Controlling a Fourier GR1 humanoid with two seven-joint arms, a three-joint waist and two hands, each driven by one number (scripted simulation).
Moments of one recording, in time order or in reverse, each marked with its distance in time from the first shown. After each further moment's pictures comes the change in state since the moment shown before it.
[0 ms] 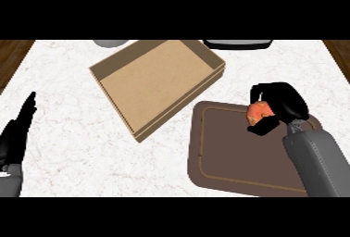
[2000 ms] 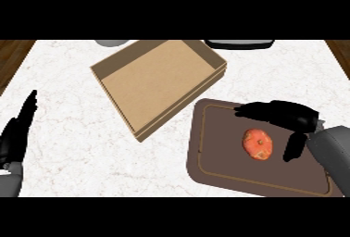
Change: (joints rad) left arm -0.009 0.049 -0.066 0.020 0.061 0.051 -0.005; right arm -0.047 -0.291 0.298 0.112 -0.314 0.332 -0.678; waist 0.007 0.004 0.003
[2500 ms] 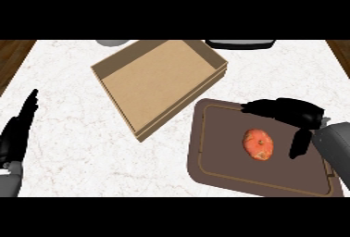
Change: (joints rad) left arm 0.000 0.024 -0.035 -0.017 0.029 0.017 0.028; right arm -0.040 -0.036 0.036 0.094 -0.009 -0.049 0.000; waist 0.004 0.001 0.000
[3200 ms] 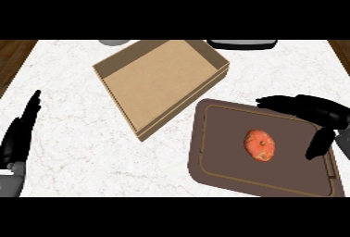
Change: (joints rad) left arm 0.000 0.030 -0.063 0.019 0.048 0.055 -0.018; right arm 0.005 -0.140 0.047 -0.019 -0.221 -0.043 -0.061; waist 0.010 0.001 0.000
